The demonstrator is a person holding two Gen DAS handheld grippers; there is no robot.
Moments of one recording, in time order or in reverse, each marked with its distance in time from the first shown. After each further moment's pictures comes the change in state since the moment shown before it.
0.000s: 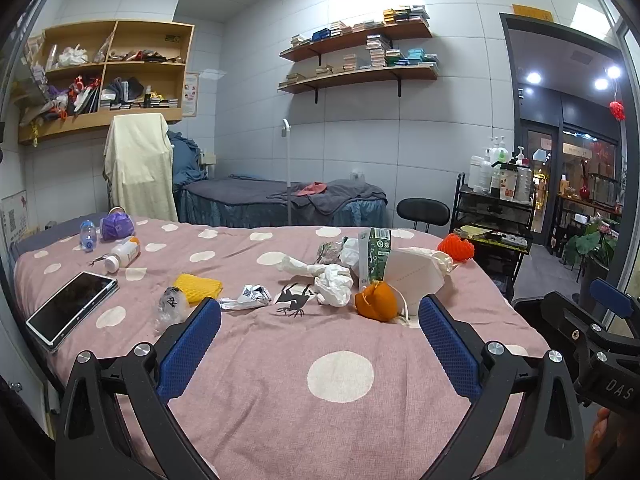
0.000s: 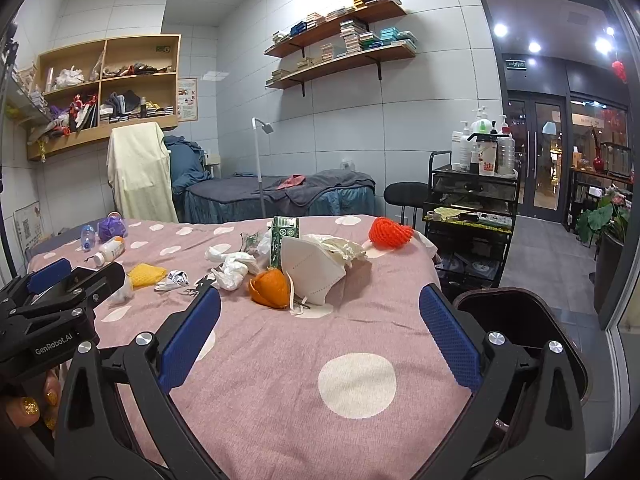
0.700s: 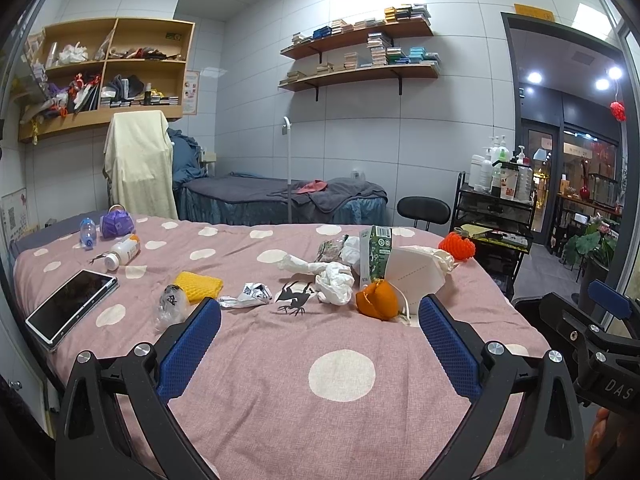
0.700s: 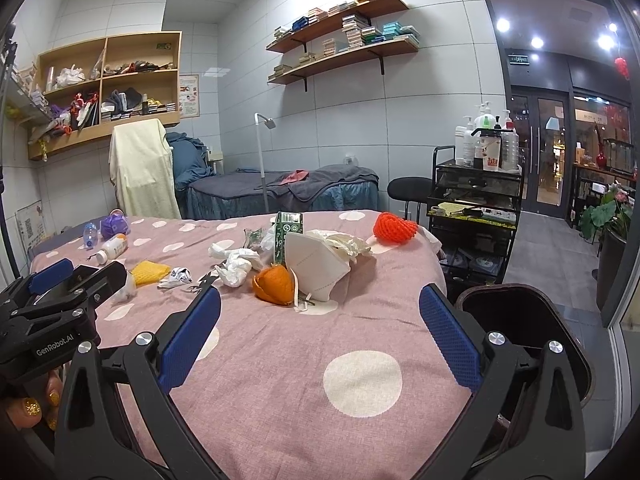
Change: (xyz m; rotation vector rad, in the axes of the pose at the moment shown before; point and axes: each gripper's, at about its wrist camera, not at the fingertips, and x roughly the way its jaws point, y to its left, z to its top) left arm 0.001 0.001 -0.001 -0.002 0.004 -0.001; right arm 0.002 0.001 0.002 0.004 0.022 0.012
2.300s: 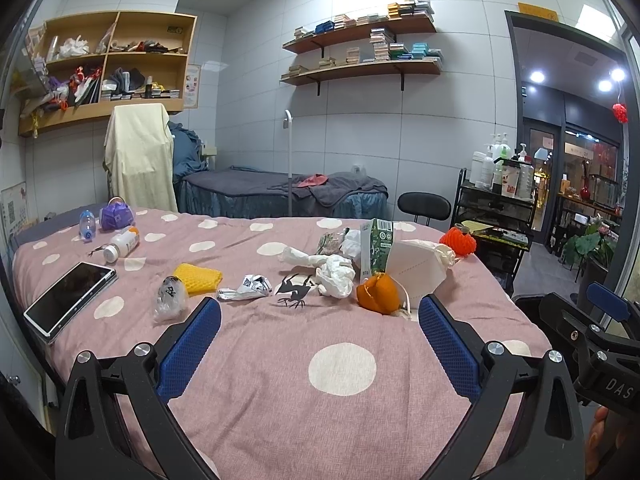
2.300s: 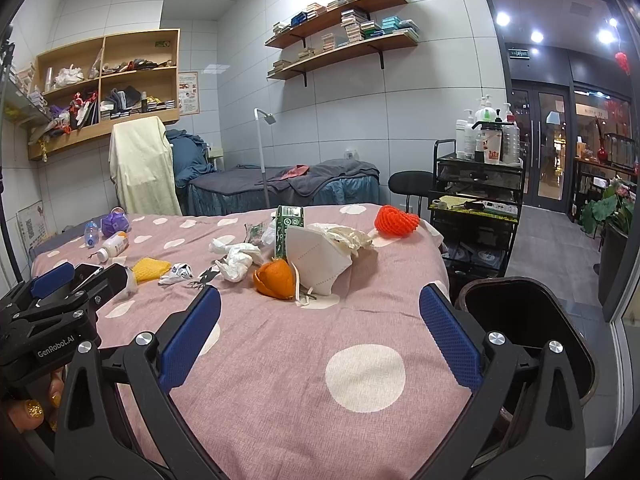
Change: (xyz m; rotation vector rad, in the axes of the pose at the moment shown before) left arm 0.004 0.005 -0.010 -0.011 0.023 -0.001; right arm 0.006 0.000 -0.002 0.008 0.019 0.006
